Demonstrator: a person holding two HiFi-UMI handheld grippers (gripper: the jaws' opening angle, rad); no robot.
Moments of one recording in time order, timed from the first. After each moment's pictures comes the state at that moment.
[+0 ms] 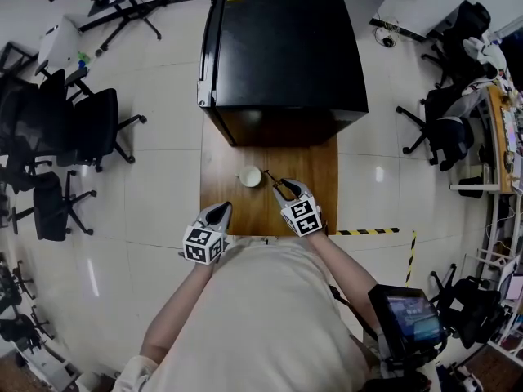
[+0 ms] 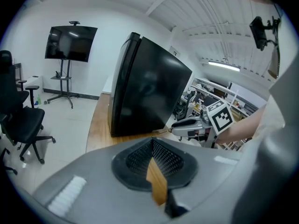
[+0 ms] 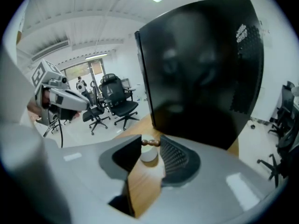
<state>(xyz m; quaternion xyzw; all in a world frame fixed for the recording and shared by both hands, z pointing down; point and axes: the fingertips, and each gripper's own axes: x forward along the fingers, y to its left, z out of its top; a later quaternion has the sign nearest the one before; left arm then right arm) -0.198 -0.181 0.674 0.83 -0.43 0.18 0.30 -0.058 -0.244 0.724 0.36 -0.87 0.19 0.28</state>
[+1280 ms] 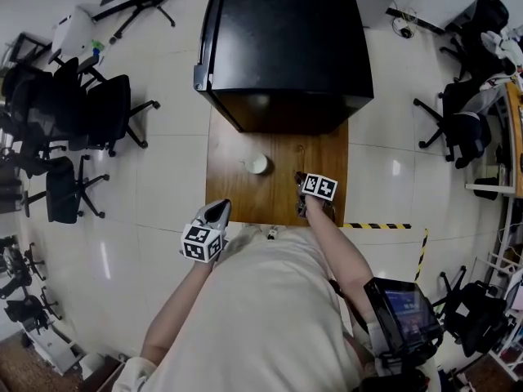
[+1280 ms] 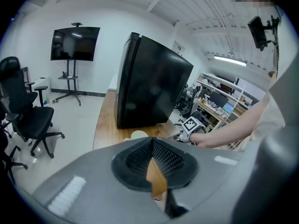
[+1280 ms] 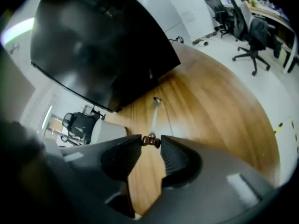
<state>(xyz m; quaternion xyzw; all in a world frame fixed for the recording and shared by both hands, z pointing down) -0.201 -0.146 0.676 0.81 -0.45 0.21 0.31 0.034 -0.242 0.901 0.49 -0.64 0.57 0.18</state>
